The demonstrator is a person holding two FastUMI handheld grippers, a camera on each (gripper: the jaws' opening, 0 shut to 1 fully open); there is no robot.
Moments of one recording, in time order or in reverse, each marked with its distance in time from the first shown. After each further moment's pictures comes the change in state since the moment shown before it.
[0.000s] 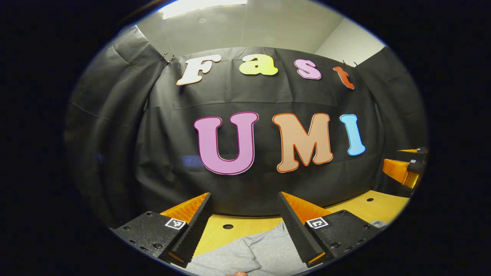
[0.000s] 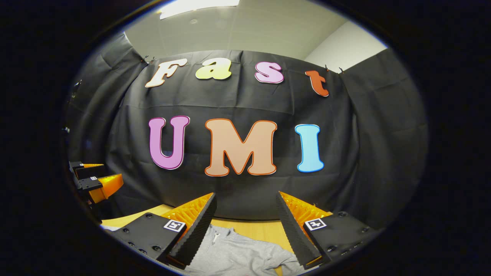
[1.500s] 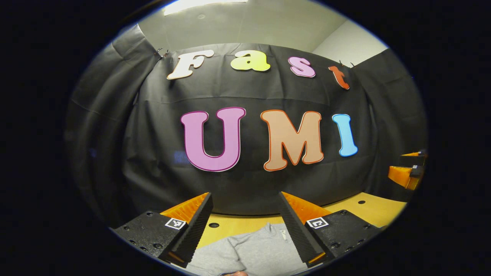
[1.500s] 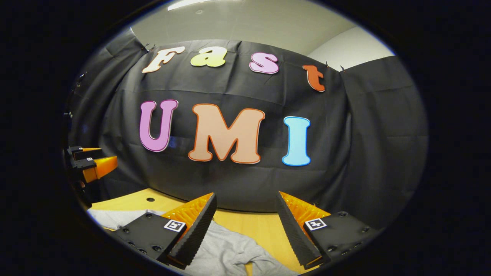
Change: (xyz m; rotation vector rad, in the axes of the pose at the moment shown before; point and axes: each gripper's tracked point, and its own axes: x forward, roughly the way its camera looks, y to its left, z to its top) left arm 0.018 -0.045 -0.009 -0.043 0.019 -0.075; right arm -0.007 -0.084 -0.023 -0.122 0.087 -0.060
